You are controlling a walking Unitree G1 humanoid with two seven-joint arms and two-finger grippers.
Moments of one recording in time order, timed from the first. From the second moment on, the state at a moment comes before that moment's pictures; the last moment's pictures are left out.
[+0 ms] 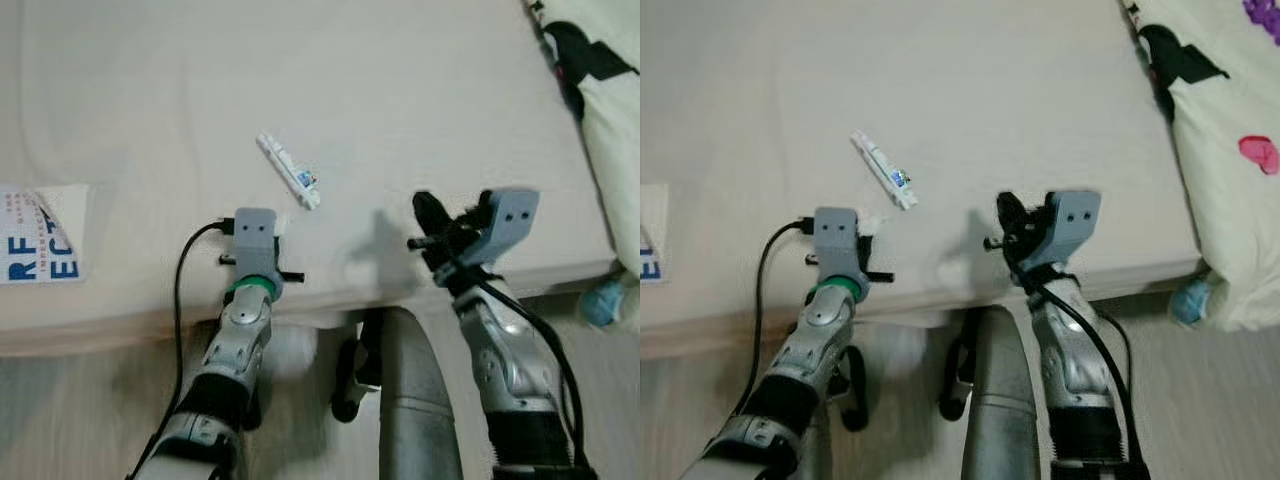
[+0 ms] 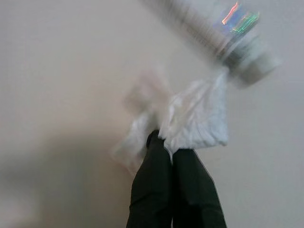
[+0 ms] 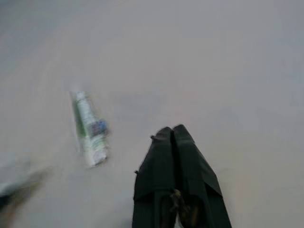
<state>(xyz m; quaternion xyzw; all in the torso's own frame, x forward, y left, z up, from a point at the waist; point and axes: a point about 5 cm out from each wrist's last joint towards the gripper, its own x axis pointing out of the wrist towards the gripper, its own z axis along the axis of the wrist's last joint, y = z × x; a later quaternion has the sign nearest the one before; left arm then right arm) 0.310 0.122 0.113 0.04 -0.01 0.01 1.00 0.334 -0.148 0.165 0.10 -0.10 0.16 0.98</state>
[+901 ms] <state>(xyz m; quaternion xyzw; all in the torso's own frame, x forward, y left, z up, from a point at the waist) 0.239 0.188 0.210 0.15 -0.14 0.09 0.98 0.377 -0.122 0.142 0.07 0.00 0.23 0.97</state>
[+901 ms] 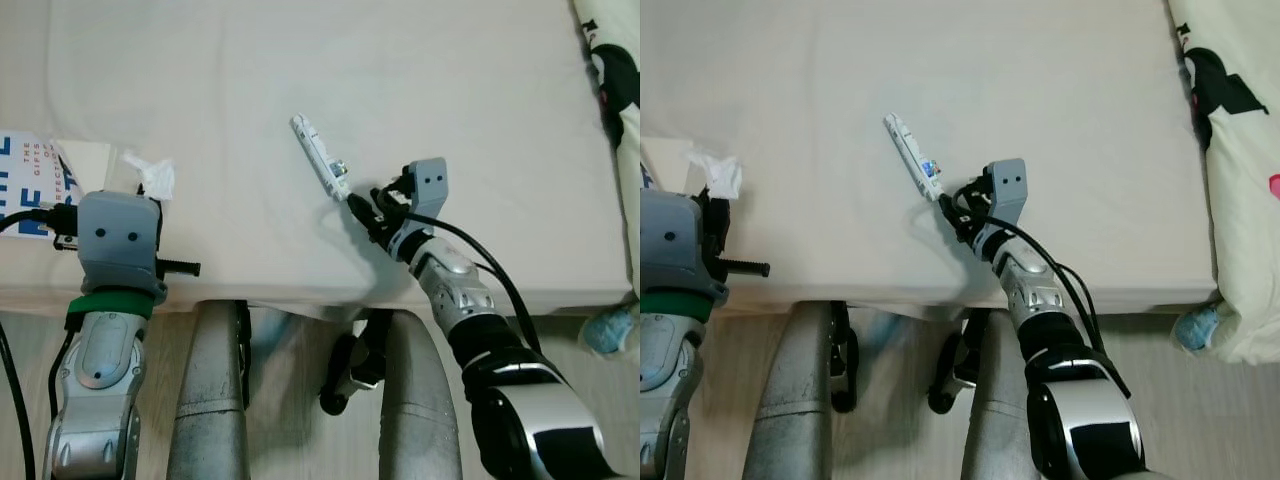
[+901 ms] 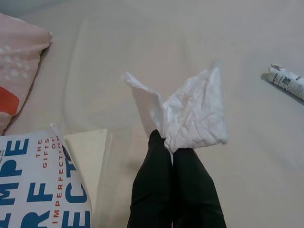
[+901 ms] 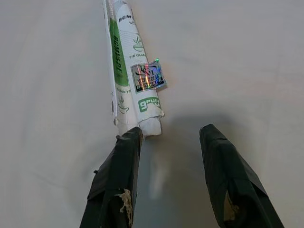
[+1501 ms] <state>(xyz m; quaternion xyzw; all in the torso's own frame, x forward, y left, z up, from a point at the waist) 0.207 0.193 0.235 0.18 -0.13 0.12 0.97 0.398 -0.097 0.177 0.02 -0.01 0.27 0.96</state>
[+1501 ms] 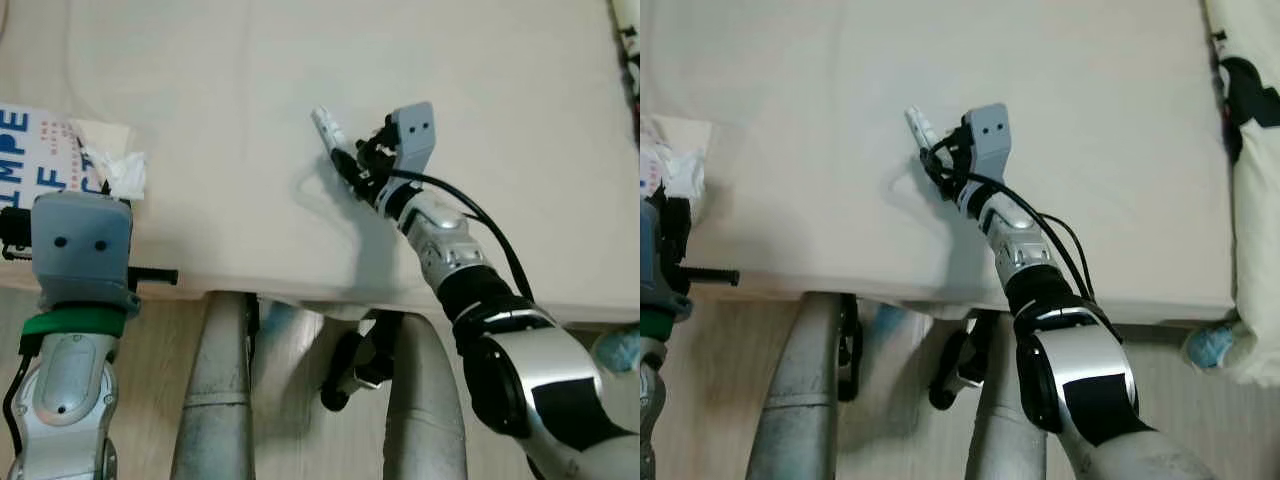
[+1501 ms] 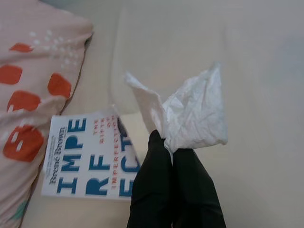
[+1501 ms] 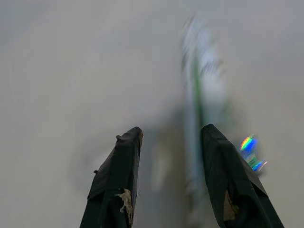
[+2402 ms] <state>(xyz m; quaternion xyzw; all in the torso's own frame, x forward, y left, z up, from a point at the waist) 0.205 0.189 0.239 0.17 -0.10 0.11 0.97 0.404 -0.163 0.160 -0.11 0.07 0.03 0.99</state>
